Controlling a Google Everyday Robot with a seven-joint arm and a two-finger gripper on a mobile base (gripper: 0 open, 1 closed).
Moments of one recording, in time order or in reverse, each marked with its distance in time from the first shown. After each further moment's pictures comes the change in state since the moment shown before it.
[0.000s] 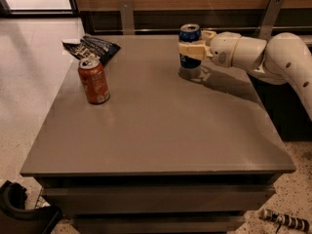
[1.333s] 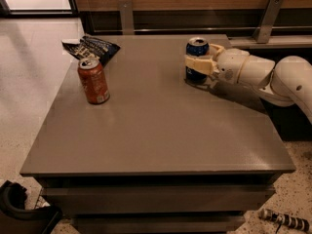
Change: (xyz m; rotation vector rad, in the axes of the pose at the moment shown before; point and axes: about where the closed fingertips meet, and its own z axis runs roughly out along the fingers) arm 0.025 0.015 -0.032 0.051 -0.048 0.001
